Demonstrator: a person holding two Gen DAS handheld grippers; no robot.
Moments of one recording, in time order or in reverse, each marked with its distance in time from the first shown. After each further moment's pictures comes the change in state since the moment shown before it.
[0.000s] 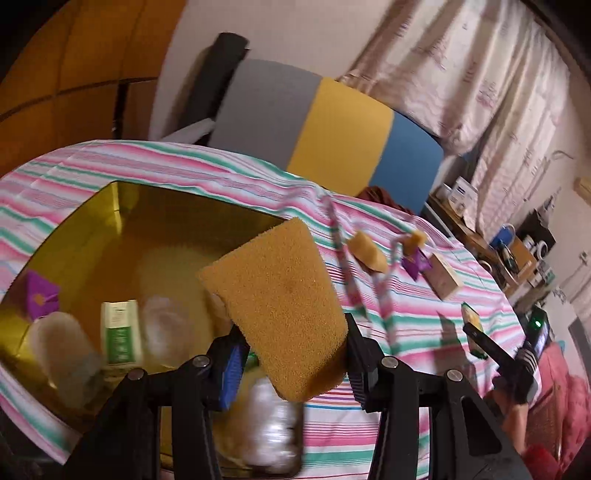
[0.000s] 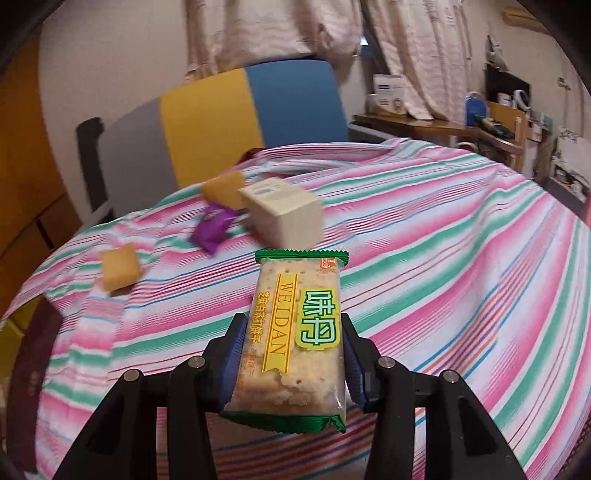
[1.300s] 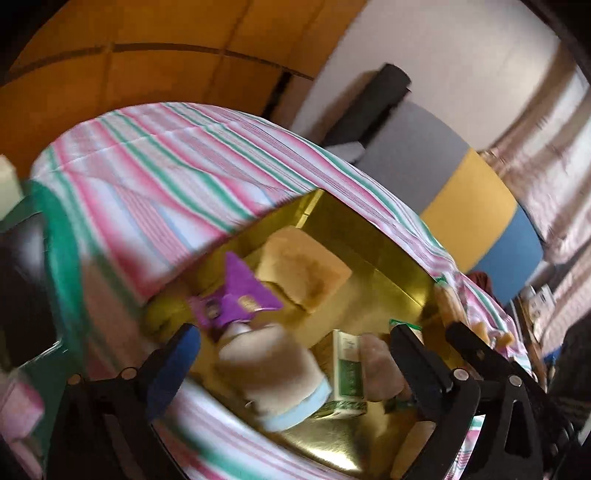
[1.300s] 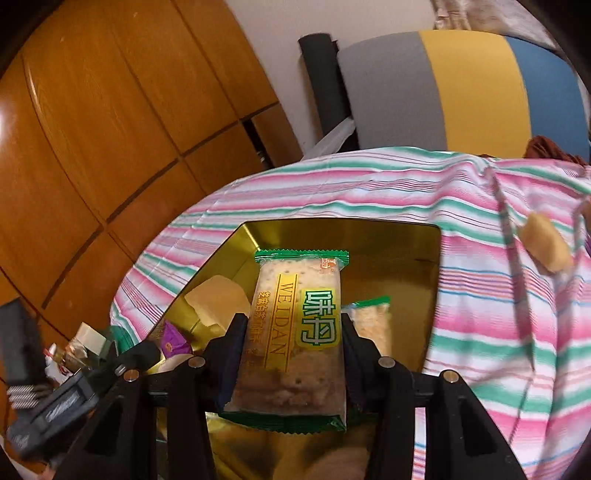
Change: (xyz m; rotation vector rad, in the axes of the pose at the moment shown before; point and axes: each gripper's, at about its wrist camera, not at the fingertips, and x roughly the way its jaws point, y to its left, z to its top) left arm -0.051 0.145 -0.005 -0.414 -0.097 0.324; right arm -0.030 0.341 -0.047 -0.359 0.253 0.678
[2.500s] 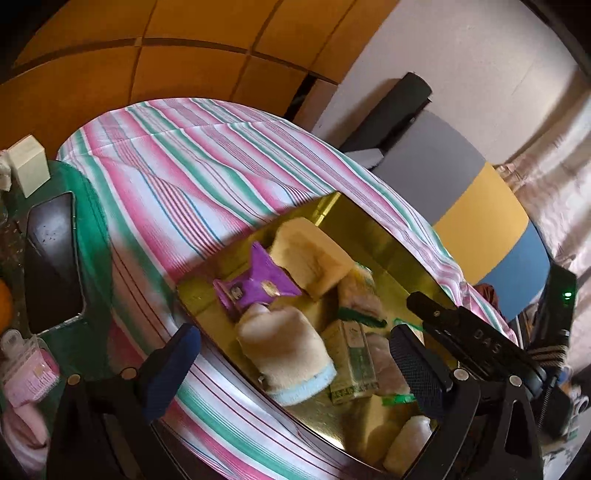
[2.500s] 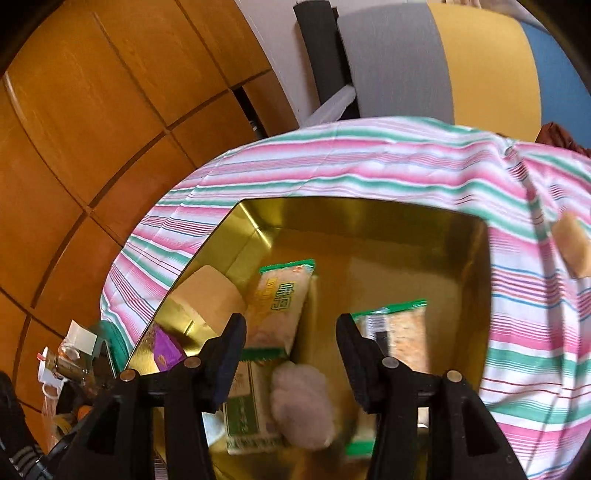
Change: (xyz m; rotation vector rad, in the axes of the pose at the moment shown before) left arm -0.019 0.001 -0.007 -0.056 0.011 0.023; right arm 0.039 0.013 0.017 0.029 0.116 -0.034
